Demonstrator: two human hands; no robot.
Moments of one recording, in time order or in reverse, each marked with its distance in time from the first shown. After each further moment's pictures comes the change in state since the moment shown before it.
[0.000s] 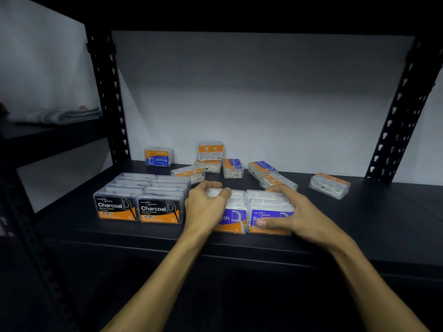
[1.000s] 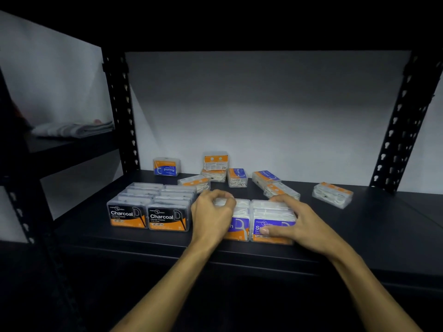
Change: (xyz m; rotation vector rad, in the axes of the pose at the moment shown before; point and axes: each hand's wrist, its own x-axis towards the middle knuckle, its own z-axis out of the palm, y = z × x) left_hand -0.011 0.010 0.000 0.178 0.076 0.202; right_hand -0.003 -0.001 -0.004 -0.034 -0.003 -0.030
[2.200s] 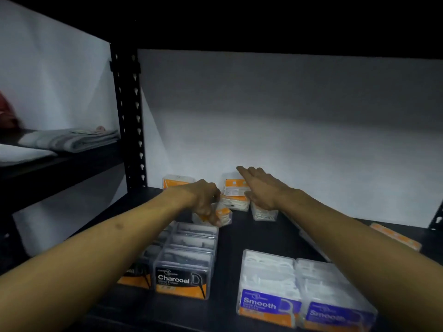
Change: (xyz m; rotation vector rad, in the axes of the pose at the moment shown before) left_hand 0.216 -0.022 -0.040 1.029 -0.825 0.113; right_hand 0.261 -0.040 0.048 -0.963 -0.126 -0.217
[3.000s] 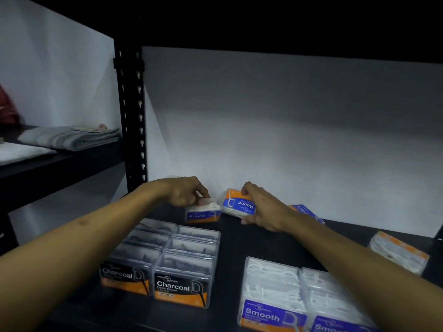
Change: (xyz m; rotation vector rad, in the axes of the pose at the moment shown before) left_hand 0.007 -0.065 -0.004 -0.204 0.012 0.154; right_hand -0.021 -0.008 0.024 0.368 -0.041 0.008
